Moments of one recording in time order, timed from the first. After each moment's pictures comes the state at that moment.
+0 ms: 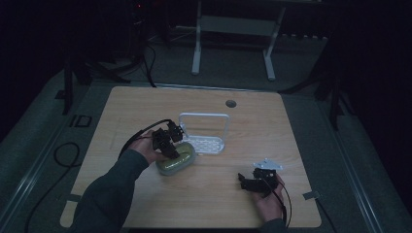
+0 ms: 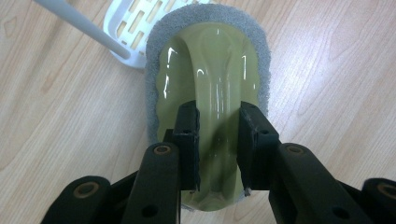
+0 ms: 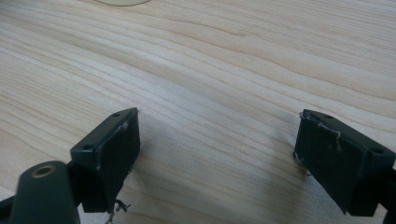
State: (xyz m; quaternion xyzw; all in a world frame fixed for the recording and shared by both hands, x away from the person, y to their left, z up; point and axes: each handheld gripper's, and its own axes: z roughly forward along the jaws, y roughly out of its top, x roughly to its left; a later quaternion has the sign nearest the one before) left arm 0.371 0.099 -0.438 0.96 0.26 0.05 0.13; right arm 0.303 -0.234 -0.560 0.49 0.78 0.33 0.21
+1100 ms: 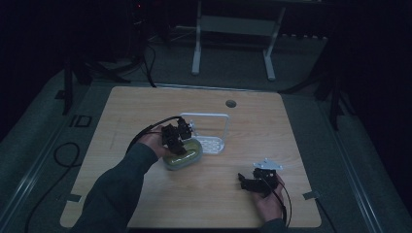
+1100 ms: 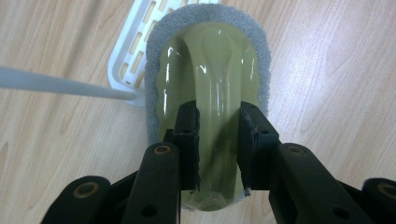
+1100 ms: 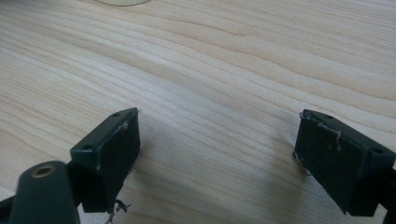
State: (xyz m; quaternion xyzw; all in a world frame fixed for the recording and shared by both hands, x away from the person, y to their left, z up) left arm 0.379 0.076 -0.430 0.97 0.20 0.07 0.13; right arm 0.303 -0.234 -0.560 0.49 0.78 0.33 0.21
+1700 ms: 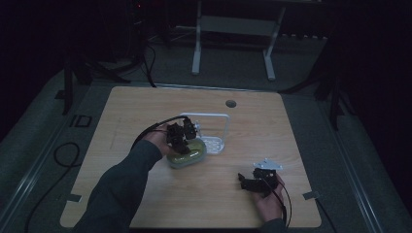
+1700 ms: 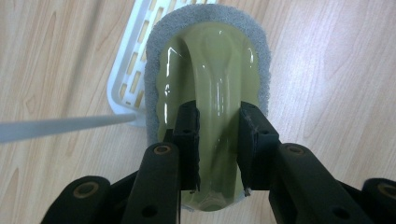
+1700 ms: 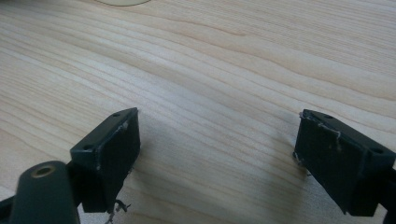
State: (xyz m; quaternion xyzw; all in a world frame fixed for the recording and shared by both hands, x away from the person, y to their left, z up) left arm 0.383 0.063 -0.429 0.98 0.16 0.07 0.13; right arm 0.303 -0.234 -0.560 0.49 0.78 0.33 0.21
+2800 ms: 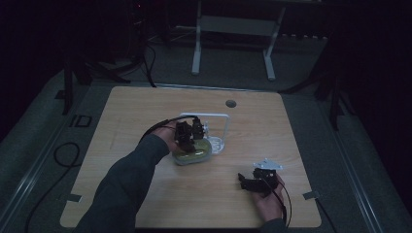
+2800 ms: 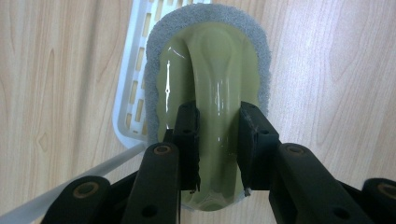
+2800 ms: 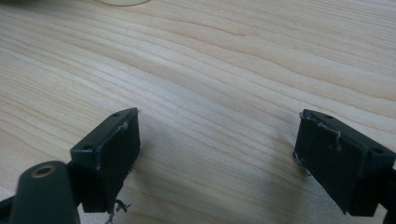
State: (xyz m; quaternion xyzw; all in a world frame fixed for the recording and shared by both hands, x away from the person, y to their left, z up) left arm 0.394 0.042 -0.432 0.99 0.09 0.08 0.10; right arm 0.303 -0.234 -0.560 0.49 0.78 0.33 0.21
